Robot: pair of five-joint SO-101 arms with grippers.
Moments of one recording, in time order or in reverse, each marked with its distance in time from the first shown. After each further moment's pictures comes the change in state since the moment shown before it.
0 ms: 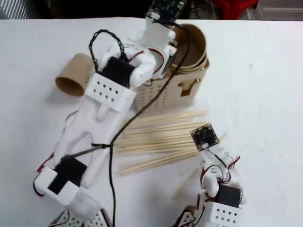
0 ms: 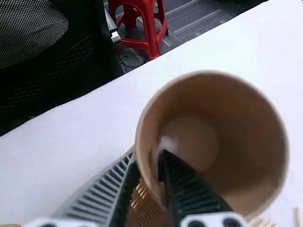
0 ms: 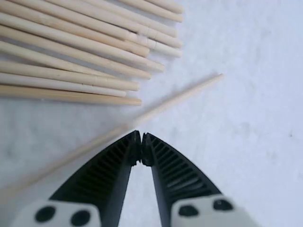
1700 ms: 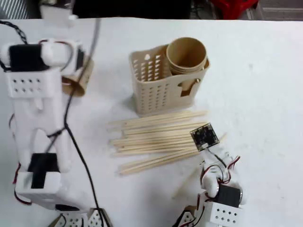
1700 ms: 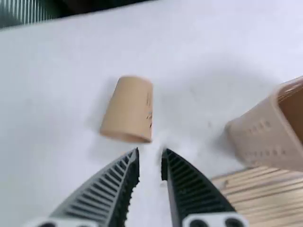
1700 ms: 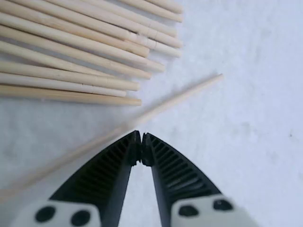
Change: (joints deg) left arm -31.9 -0.1 -14.4 39.2 -3.3; right arm 0.0 0.0 0.0 0.0 0.0
